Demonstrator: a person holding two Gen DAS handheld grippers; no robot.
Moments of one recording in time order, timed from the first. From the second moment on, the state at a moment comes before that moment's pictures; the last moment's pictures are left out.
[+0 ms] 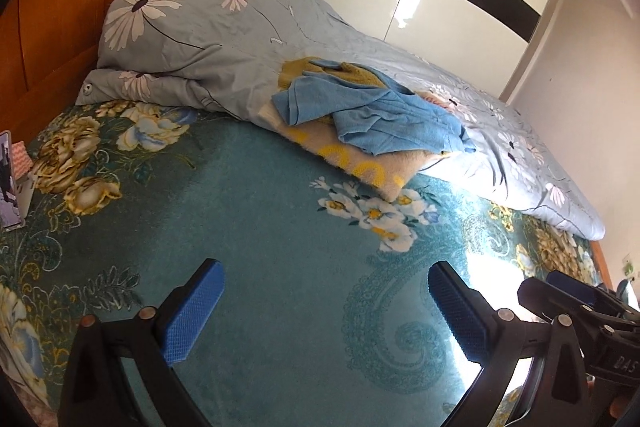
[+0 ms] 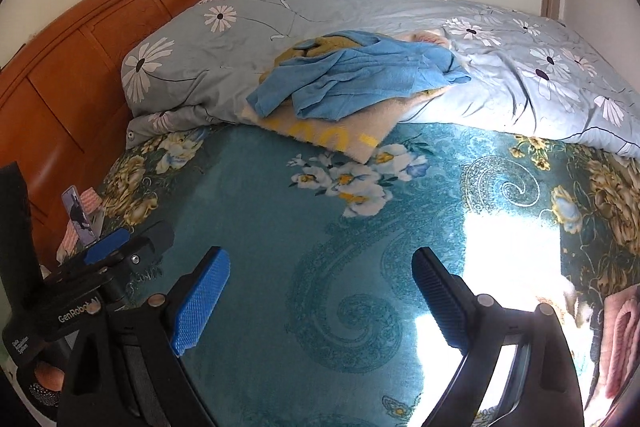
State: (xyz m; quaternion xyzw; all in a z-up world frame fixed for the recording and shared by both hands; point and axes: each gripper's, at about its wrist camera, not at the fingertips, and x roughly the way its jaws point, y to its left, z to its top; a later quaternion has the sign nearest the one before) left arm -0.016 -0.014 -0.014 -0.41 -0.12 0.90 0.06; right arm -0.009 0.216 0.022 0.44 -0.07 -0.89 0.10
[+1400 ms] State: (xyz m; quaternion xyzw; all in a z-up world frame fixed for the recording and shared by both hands) left arm -0.137 0.018 -0.067 -0.43 0.00 0.90 0.05; right arm -0.161 0.229 -0.062 0.51 -0.10 -0.85 0.13
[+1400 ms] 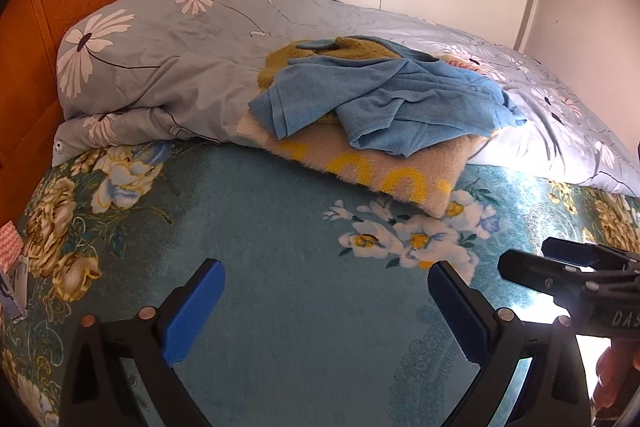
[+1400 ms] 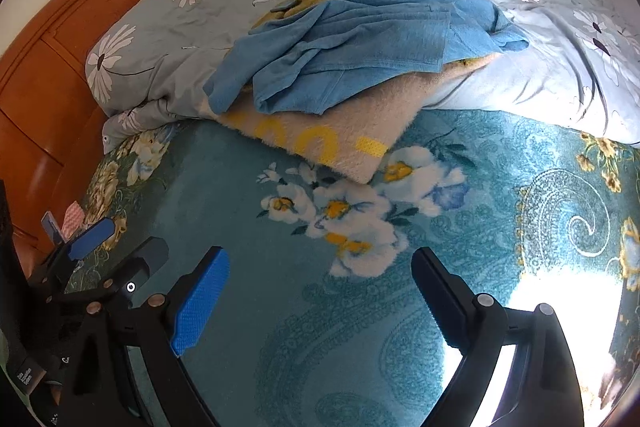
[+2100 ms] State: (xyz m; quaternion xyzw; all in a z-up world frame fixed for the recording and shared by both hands) left arm -0.155 -0.020 -0.077 -0.45 -0.04 0.89 0.03; right arm -0.324 0.314 -0.096 0.48 -0.37 -0.80 0.00
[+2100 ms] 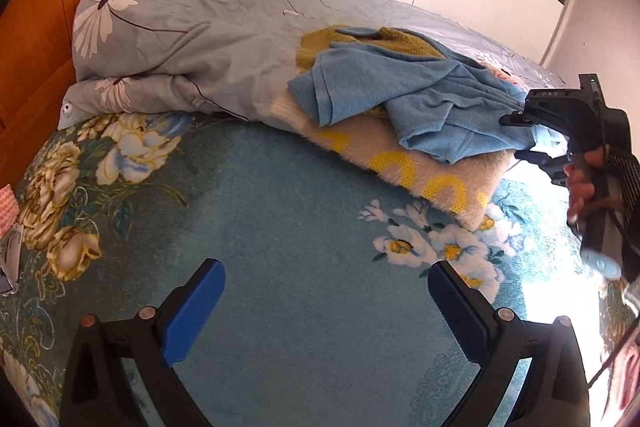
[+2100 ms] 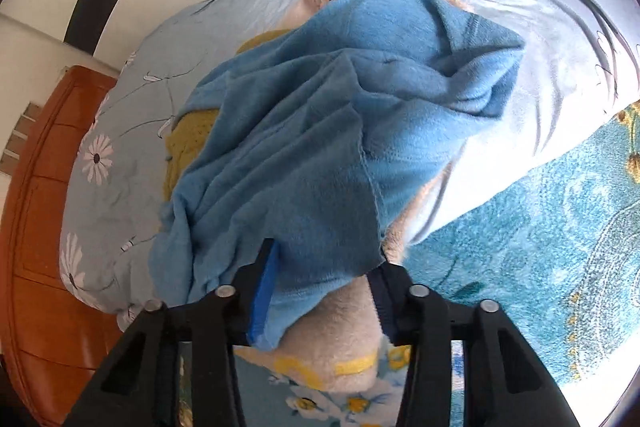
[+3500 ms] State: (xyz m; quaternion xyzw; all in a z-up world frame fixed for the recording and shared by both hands) left arm -0.028 0.013 -0.057 -0.53 -0.02 0.83 0.16; right arm 0.033 0.354 -0.059 0.55 -0.18 -0.82 -0.04
